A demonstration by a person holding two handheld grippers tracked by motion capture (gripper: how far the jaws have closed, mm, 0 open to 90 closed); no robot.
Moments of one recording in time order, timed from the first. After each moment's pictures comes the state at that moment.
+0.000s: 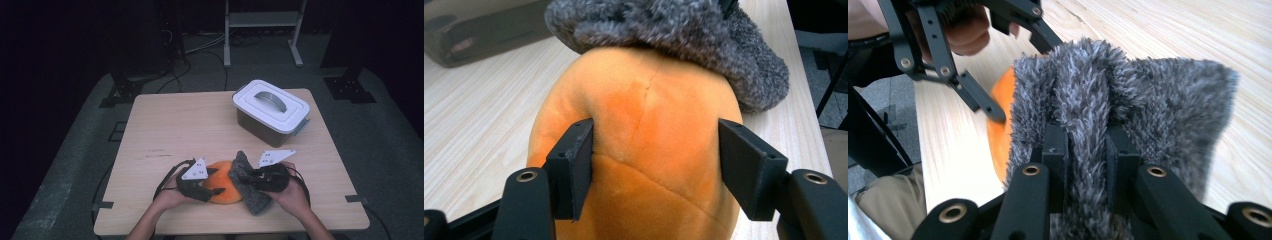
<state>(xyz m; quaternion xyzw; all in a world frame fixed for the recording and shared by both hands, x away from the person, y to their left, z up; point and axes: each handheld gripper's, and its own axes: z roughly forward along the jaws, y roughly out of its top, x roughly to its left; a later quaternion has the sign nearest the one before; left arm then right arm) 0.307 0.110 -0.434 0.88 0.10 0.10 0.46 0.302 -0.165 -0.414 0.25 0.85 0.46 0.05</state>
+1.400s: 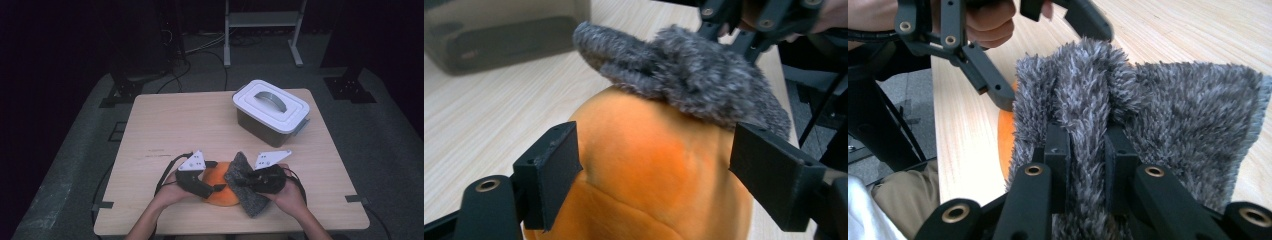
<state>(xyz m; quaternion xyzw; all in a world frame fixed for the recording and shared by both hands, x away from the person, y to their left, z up) 0.318 0.108 -0.423 0.86 0.14 0.07 0.48 0.300 -0.155 -0.414 0.22 0.86 0.47 0.04</state>
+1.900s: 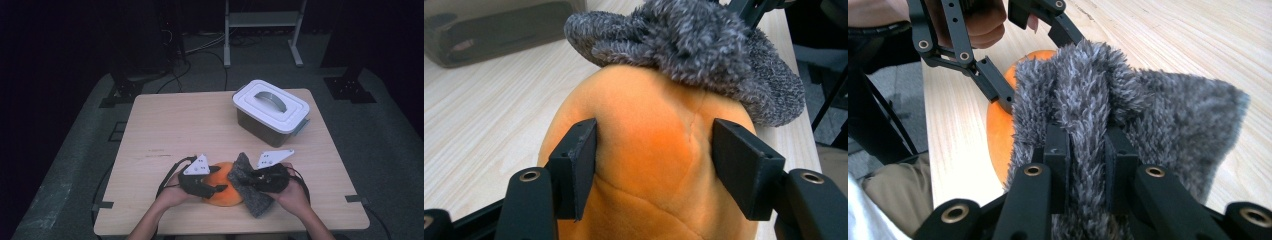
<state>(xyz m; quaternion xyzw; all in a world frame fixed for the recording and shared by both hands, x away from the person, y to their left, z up) 0.312 0.103 -0.428 0.87 0.12 0.08 0.46 0.300 -0.161 -0.411 0.22 0.86 0.45 0.05</state>
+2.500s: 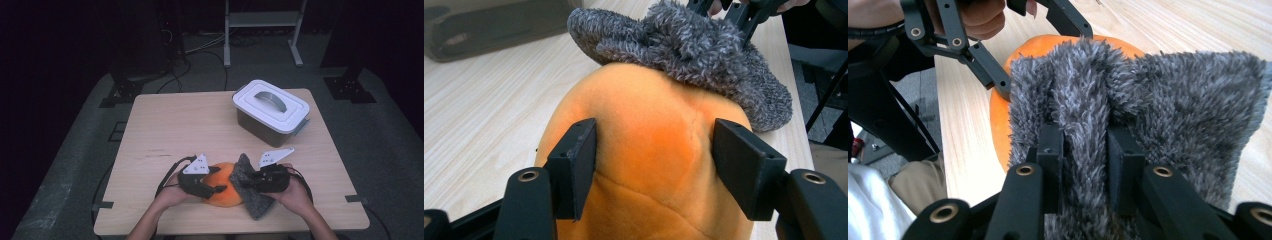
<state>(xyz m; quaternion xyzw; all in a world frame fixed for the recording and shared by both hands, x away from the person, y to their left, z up) 0.313 0.104 -0.428 0.87 0.13 0.07 0.46 0.307 -0.168 -0.423 0.24 0.86 0.45 0.00</state>
